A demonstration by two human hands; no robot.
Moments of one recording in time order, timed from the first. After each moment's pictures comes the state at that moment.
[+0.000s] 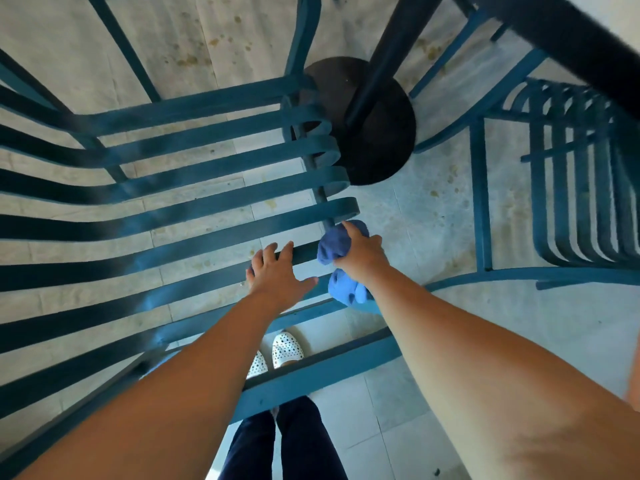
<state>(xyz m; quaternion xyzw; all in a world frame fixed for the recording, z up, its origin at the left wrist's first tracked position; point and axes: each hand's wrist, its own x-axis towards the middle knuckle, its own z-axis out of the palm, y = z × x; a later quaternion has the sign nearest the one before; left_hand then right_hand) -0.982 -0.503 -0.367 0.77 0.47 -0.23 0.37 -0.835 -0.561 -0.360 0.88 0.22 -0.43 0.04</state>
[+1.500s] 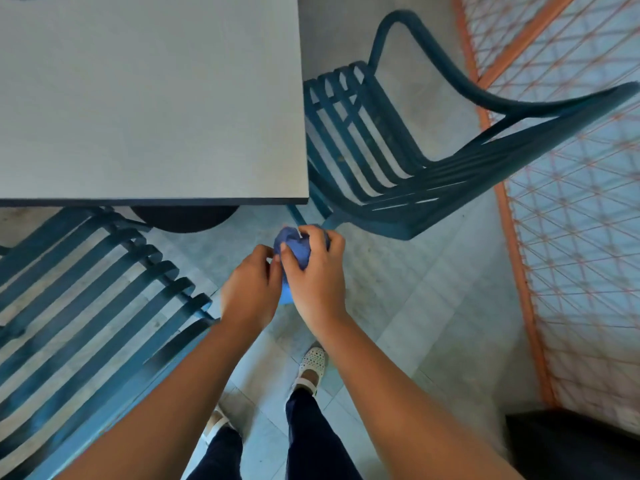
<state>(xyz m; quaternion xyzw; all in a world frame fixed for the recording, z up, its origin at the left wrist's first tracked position) -0.763 -0.730 -0.107 0.88 0.30 -0.04 0.36 -0.719 -0.817 -0.094 0.90 0.06 -0.10 -0.43</state>
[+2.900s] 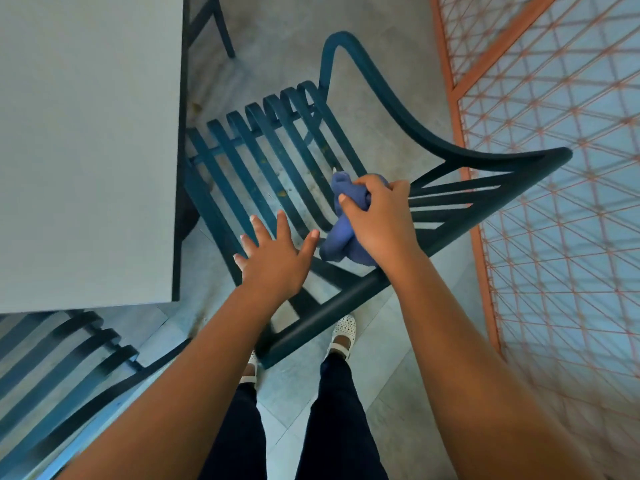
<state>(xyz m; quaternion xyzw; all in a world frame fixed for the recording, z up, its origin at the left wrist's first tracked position) -0.529 -0.838 -0.062 0.87 0.30 -0.27 0.30 -0.442 -0.953 -0.020 0.94 0.05 -0.16 -0.28</state>
